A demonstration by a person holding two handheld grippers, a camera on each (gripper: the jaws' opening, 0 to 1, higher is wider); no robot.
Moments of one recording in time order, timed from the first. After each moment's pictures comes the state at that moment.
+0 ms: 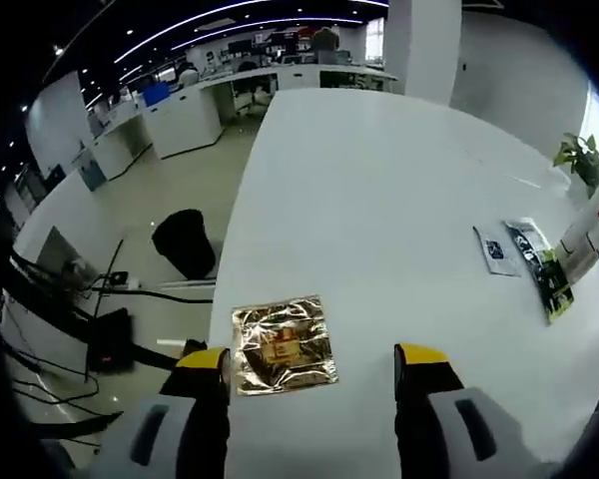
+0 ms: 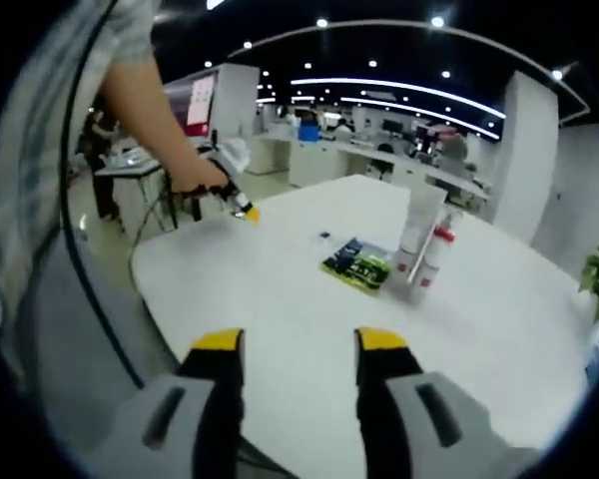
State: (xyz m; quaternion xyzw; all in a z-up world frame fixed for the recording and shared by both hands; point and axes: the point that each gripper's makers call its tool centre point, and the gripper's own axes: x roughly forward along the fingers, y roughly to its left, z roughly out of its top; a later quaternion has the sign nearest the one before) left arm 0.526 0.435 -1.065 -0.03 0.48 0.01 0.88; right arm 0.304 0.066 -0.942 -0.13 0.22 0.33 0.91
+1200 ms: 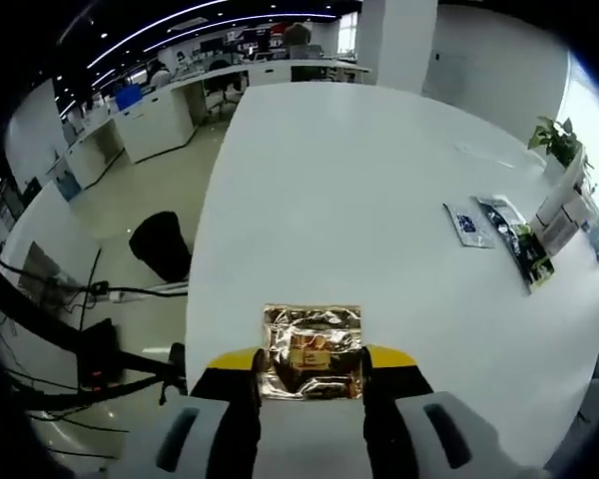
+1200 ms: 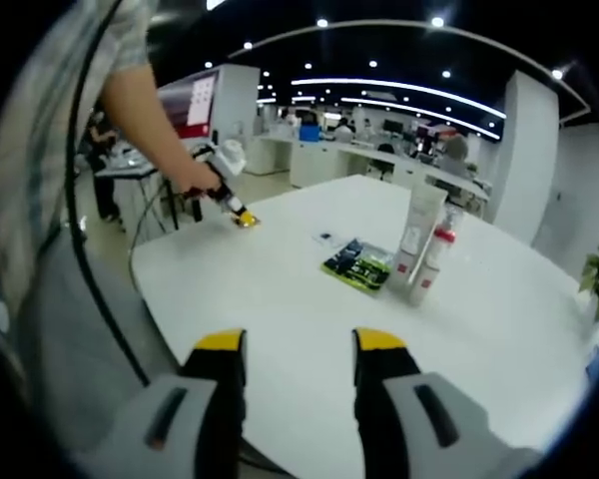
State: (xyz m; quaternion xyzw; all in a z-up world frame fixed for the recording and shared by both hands) left arm 0.503 0.415 -1.065 -0.01 0.49 -0.06 0.87; right arm 0.303 0.067 -0.940 -0.13 0.22 0.33 0.91
